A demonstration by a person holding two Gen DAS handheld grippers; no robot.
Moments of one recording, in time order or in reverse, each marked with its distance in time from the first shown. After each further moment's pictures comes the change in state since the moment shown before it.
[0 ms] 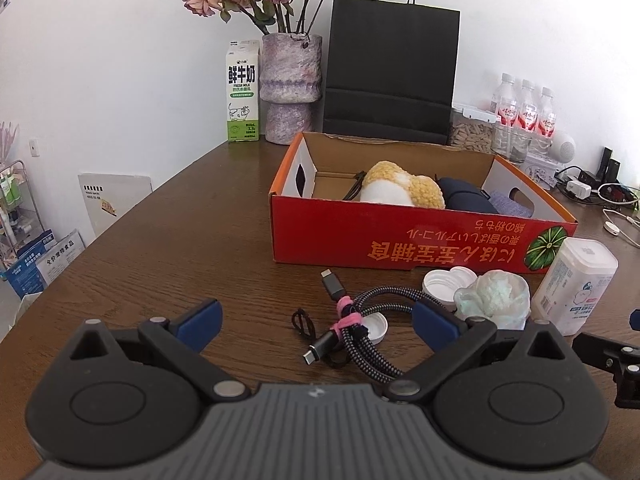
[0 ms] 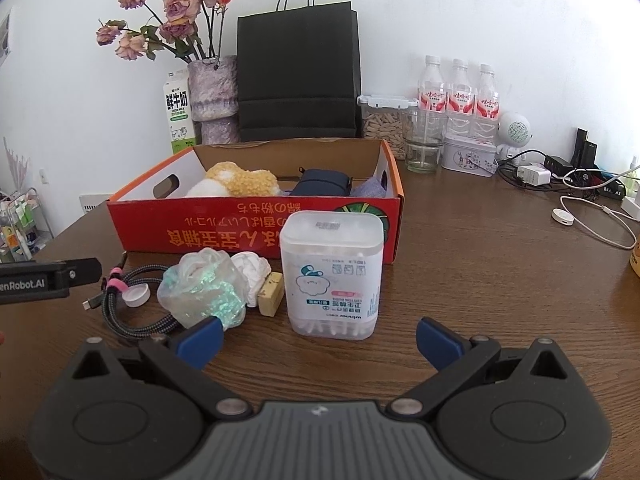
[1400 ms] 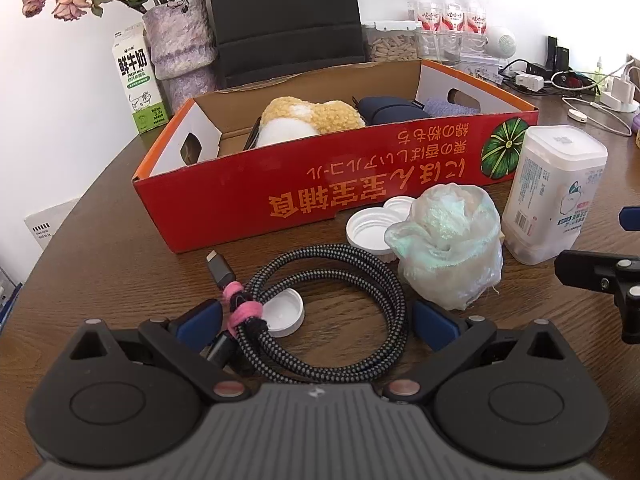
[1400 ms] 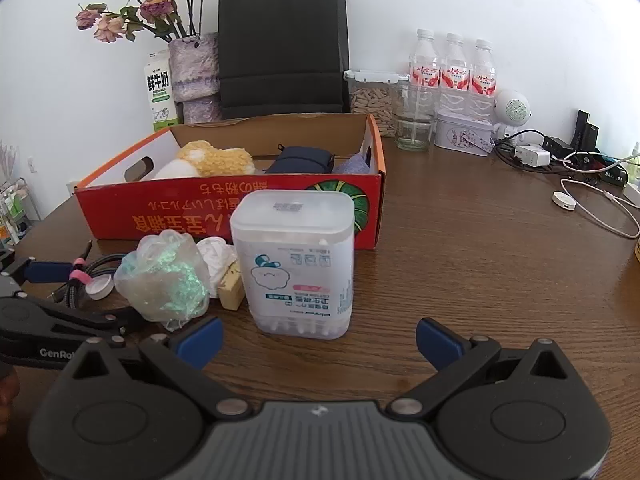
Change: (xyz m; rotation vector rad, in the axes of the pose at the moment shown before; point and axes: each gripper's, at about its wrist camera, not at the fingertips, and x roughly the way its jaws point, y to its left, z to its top) left arm 0.054 -0.057 -0.009 0.269 0.152 -0.093; right arm 0.029 -0.019 0.004 0.008 0.060 -0.020
